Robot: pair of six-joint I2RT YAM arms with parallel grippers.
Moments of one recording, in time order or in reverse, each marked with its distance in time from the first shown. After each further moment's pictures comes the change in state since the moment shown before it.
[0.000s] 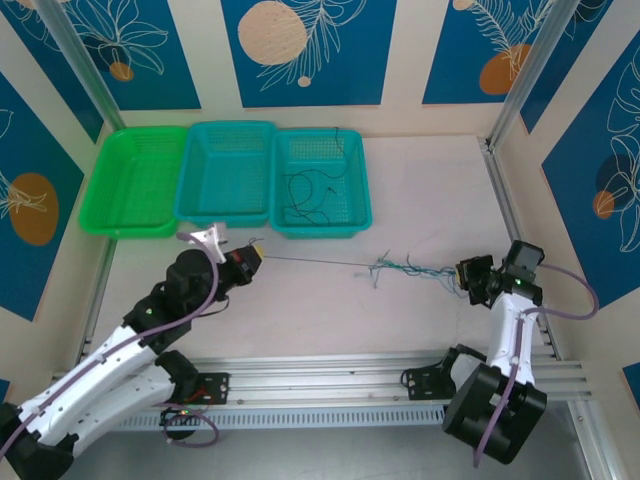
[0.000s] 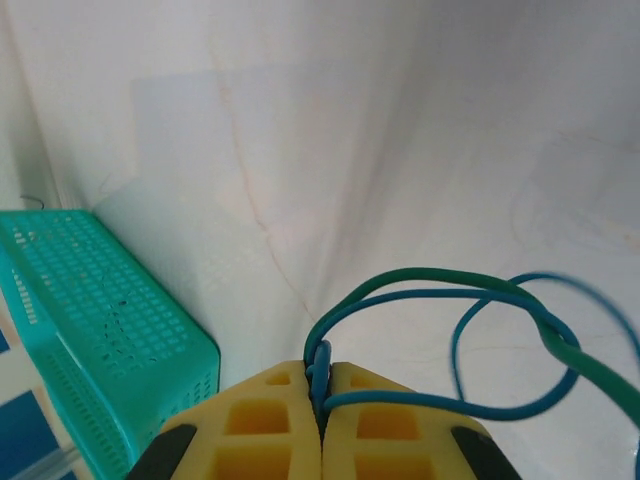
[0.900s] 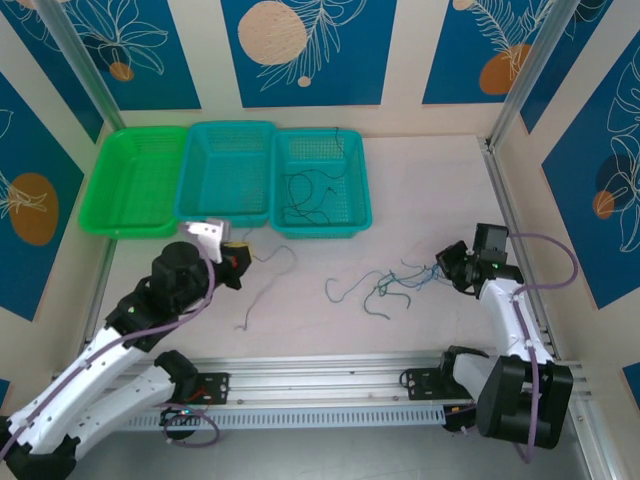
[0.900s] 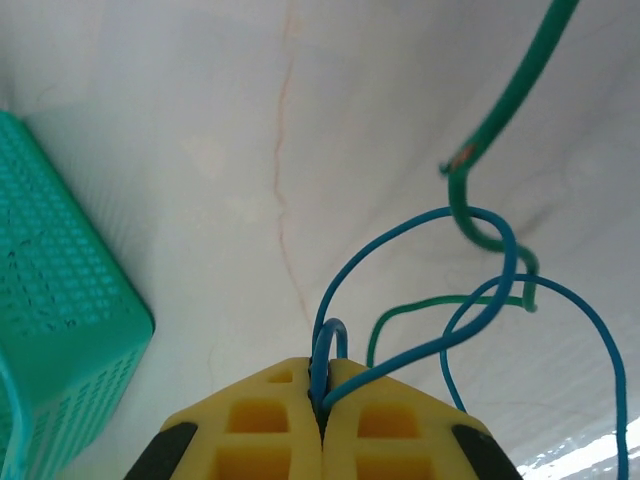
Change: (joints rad) left arm 0.034 0.031 0.114 -0.114 0.090 0.443; right arm 0.364 0.071 0.039 0.131 0.233 -0.057
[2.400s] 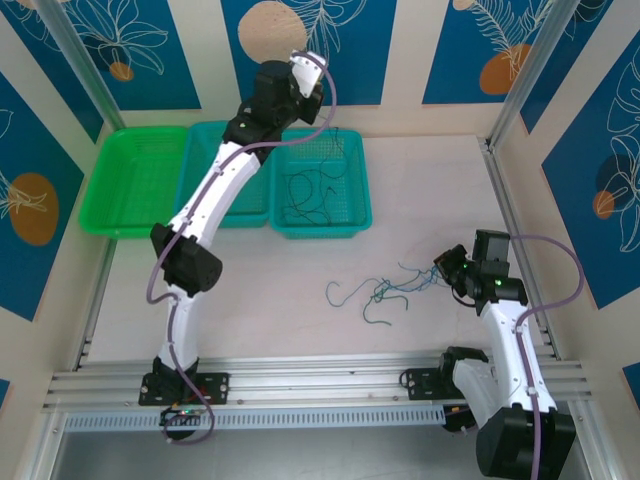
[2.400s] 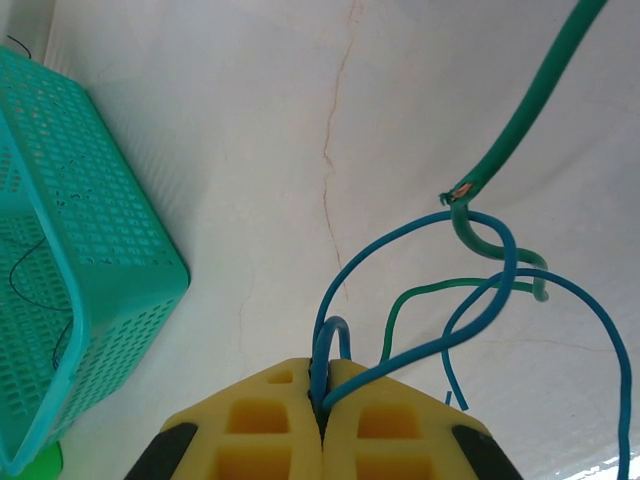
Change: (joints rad) left arm 0.158 1.502 1.688 -0.059 -0.066 0.628; right arm 0.050 -0.193 0.013 -0.127 0.018 -0.013
